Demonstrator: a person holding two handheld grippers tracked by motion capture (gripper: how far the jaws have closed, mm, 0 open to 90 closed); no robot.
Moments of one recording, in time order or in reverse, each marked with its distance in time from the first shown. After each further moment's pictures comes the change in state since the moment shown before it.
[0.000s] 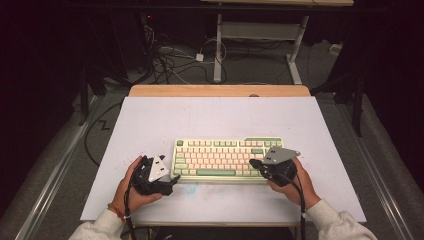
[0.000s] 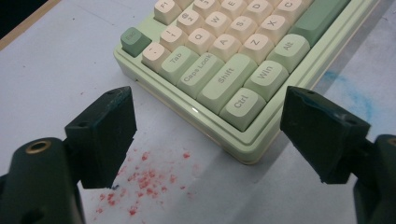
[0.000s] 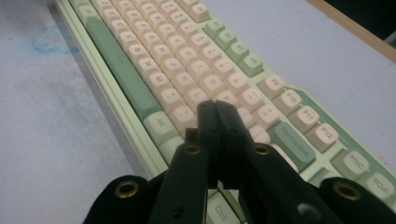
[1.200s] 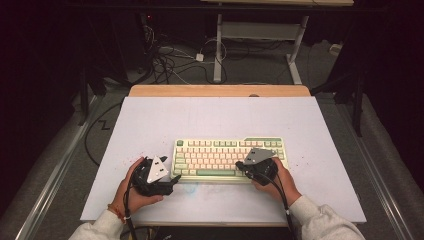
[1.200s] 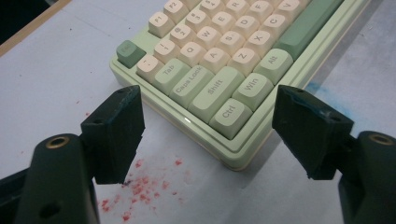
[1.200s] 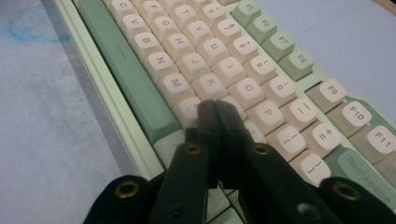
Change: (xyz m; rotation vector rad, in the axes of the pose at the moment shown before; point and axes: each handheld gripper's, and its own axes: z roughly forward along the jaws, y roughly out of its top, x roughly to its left) left arm -0.002 0.003 -0.007 -0.035 -0.020 -0.010; right arm 0.014 0.005 0.045 0.062 0.024 -0.026
